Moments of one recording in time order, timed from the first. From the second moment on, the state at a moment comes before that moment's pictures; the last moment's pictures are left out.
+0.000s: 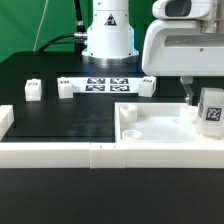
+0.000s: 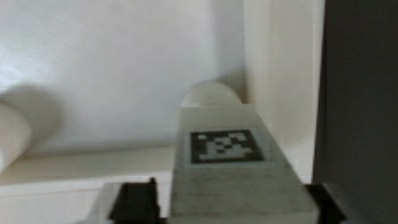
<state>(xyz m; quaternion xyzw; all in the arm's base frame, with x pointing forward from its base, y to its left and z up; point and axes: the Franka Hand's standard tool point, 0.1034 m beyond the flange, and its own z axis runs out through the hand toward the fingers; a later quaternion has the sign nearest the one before) 0.635 0.122 0.077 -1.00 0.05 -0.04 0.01</state>
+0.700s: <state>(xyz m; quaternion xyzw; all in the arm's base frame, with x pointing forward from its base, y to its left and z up) 0.635 0.121 0.076 -0.97 0.23 -0.04 0.02</state>
